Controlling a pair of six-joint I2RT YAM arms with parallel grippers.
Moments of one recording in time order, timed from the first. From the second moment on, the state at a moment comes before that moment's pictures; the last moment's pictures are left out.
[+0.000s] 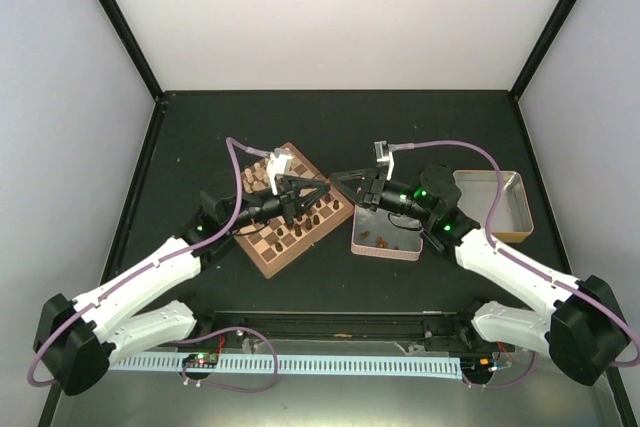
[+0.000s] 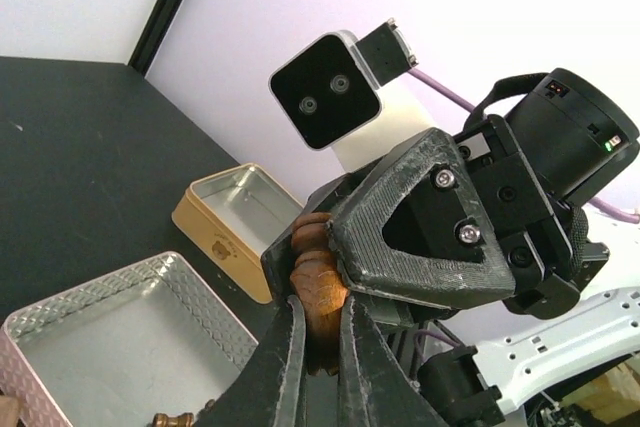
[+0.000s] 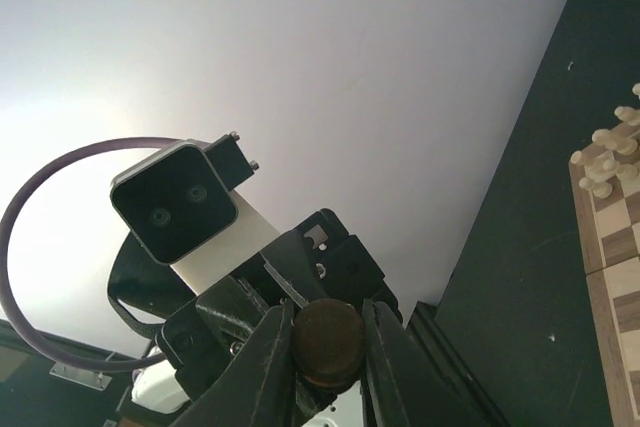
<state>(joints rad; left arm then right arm) -0.68 0.97 0.66 0.29 0.51 -0.61 0.67 1.12 0.66 0.54 -0.60 1.26</state>
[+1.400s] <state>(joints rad) -0.57 1.45 1.32 -1.11 0.27 -0.26 0.63 0.99 0.64 -0.16 -0.06 0.87</state>
